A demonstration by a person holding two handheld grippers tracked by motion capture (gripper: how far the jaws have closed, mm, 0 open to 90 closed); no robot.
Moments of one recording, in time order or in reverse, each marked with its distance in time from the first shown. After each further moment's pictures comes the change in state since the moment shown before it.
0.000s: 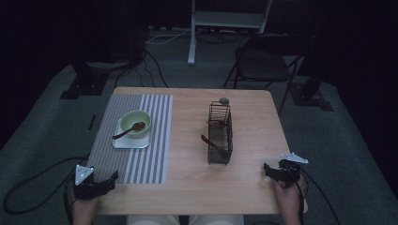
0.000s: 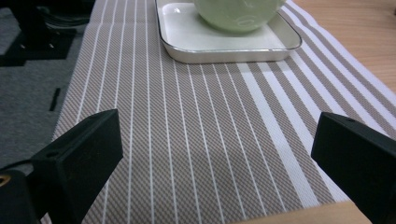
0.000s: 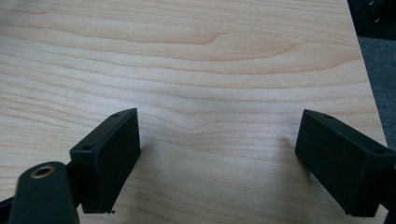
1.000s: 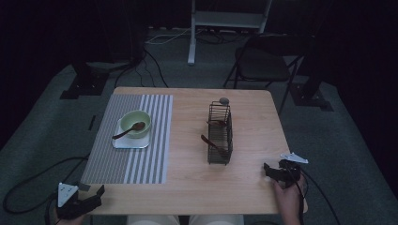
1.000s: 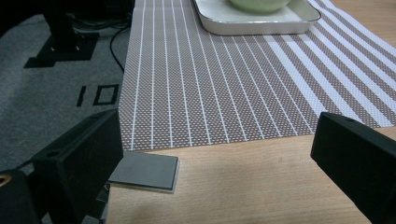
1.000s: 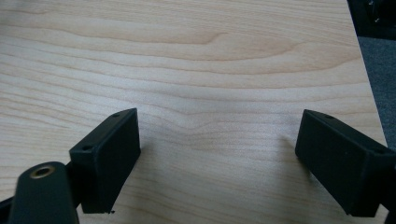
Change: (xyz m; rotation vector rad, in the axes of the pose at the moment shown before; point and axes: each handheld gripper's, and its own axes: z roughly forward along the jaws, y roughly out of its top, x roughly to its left) left arm 0.021 -0.035 -0.039 -0.011 0.064 0.016; right arm 0.000 0.000 0.000 0.001 -0.001 0.001
